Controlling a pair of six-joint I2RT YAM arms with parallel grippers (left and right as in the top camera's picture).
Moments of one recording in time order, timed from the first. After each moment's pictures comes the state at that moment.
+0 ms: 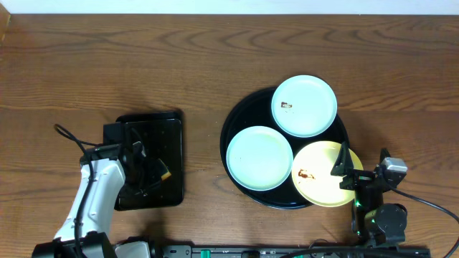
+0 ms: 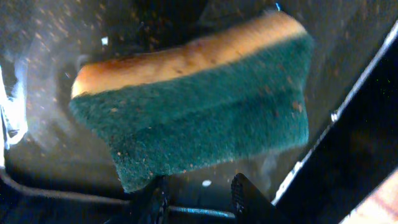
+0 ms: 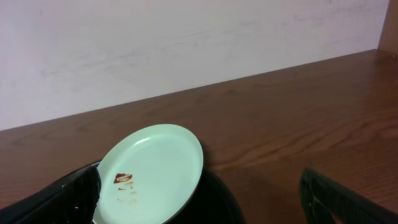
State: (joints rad) left arm 0.17 1.34 0.68 -0.92 0.16 -0.25; right arm 0.10 0.01 0.01 -0.06 0.15 0.26
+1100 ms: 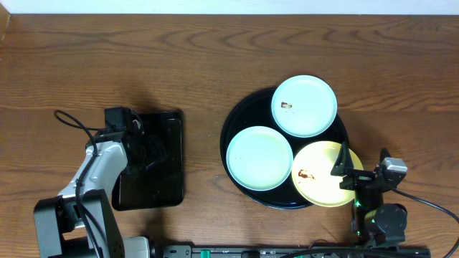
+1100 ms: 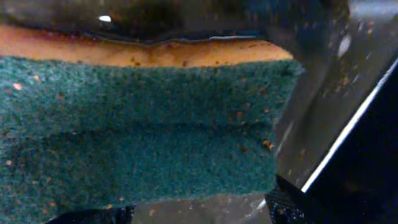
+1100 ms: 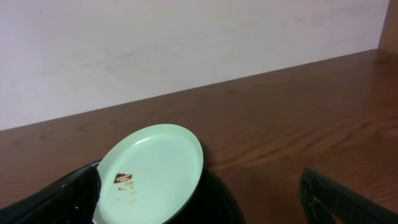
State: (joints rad) left arm 0.17 1.54 0.74 -0.60 0.23 -0.39; right arm 0.10 0.01 0.01 -0.06 0.15 0.26
